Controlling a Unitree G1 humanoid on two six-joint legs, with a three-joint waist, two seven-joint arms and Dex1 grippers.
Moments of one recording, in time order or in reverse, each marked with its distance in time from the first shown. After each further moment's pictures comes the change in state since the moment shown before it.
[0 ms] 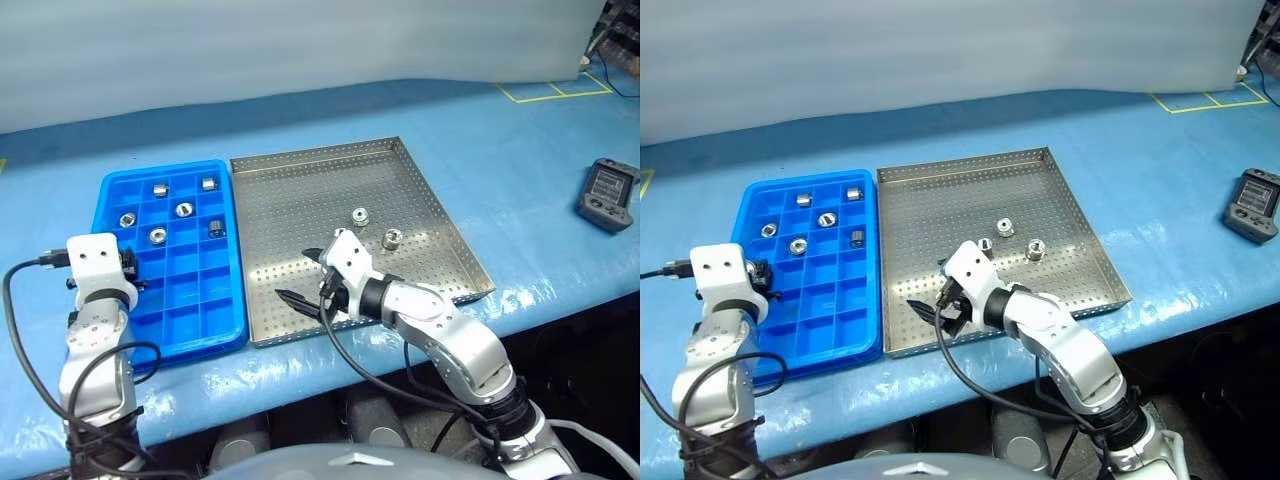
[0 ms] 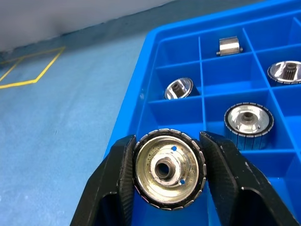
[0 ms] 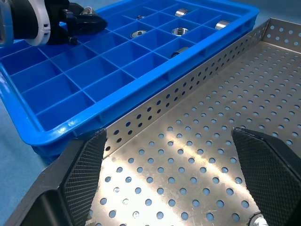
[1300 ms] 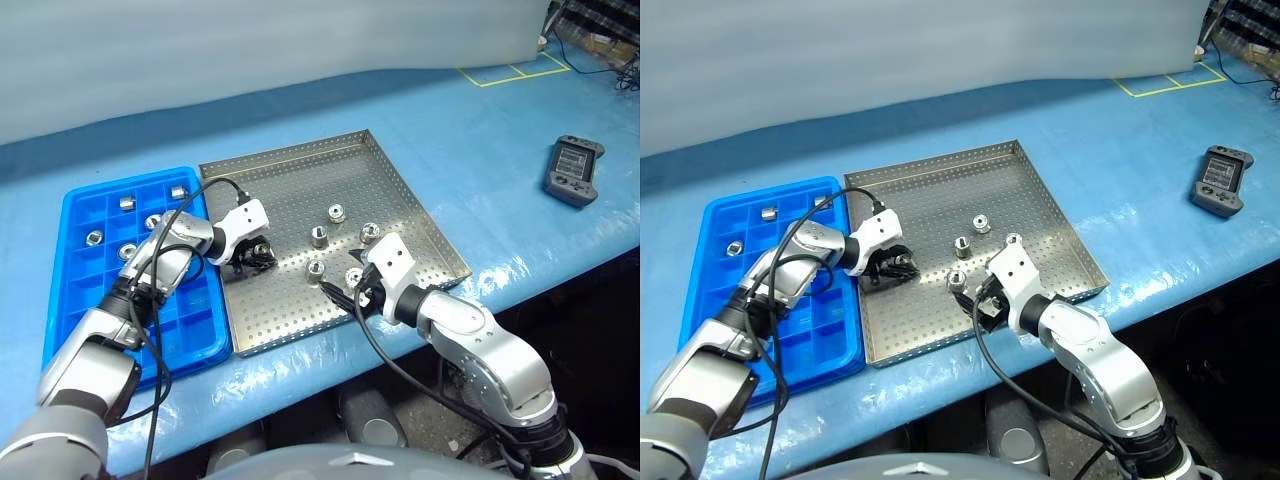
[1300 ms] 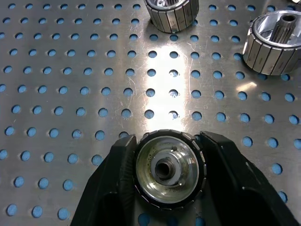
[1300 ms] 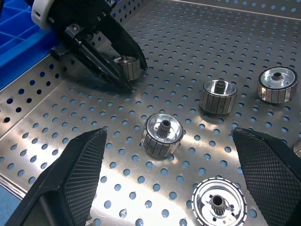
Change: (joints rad) left arm -0.642 0.380 -0.749 0.666 -0.057 -0.260 -1.099; right arm 0.130 -0.078 -0.152 -0.106 0.023 0.086 -0.107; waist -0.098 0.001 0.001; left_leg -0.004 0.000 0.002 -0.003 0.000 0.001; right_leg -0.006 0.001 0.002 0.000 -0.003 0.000
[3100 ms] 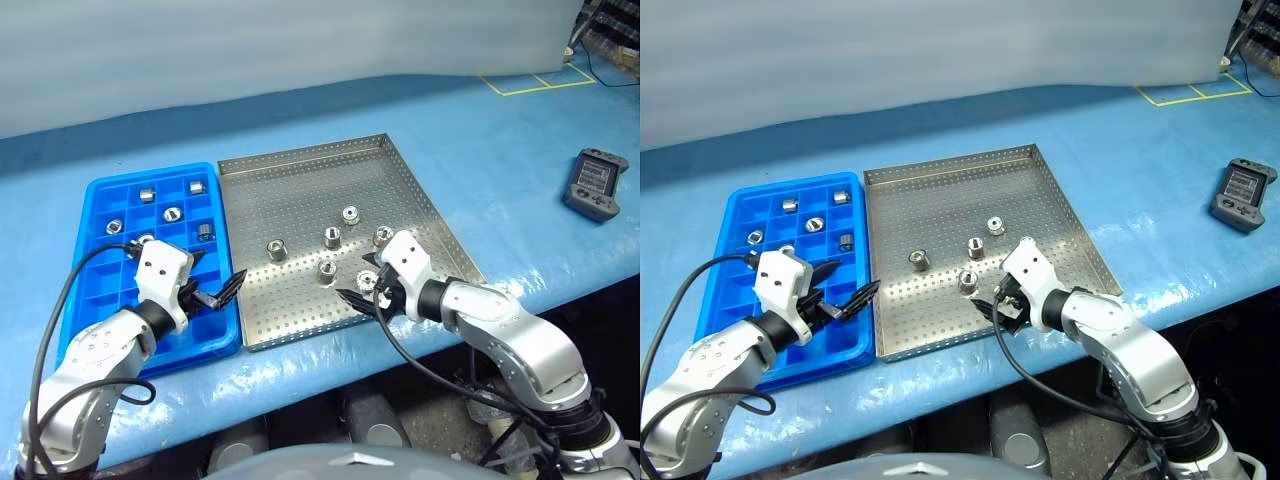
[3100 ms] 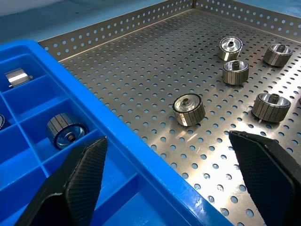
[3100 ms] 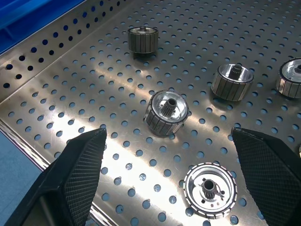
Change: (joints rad) left arm 0.823 -0.078 0.545 -0.941 -0.419 0.218 0.662; right arm -0.056 -0.174 -0.046 0.021 0.077 0.064 0.112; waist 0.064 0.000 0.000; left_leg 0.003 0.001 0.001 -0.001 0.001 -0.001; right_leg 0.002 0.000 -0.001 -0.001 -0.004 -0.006
